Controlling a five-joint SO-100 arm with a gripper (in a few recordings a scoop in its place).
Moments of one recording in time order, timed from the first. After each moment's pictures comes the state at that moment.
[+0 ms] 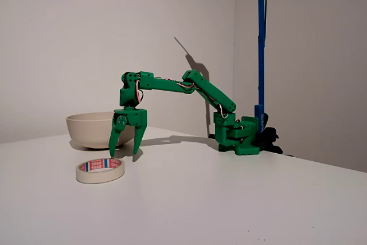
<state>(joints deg) 20.0 45.8 34.9 93.0 0.3</state>
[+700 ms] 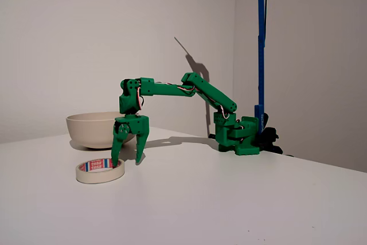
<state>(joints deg) 17.2 41.7 34.9 92.2 0.8</state>
